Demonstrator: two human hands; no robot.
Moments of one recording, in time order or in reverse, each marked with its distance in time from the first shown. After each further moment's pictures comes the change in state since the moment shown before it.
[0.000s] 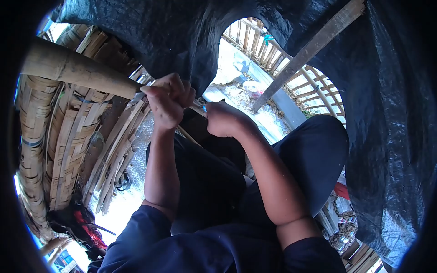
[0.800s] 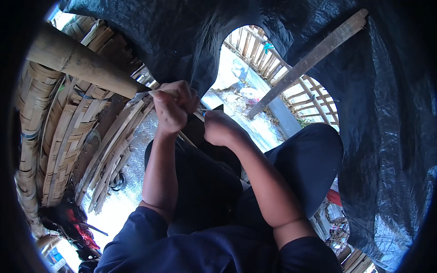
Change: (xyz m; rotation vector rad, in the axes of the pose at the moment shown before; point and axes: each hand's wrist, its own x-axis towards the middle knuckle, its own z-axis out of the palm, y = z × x) left_hand -0.005 0.002 -0.007 -0.026 -0.046 0.029; right_hand 0.002 -0.010 0.019 -0.103 0.125 -0.011
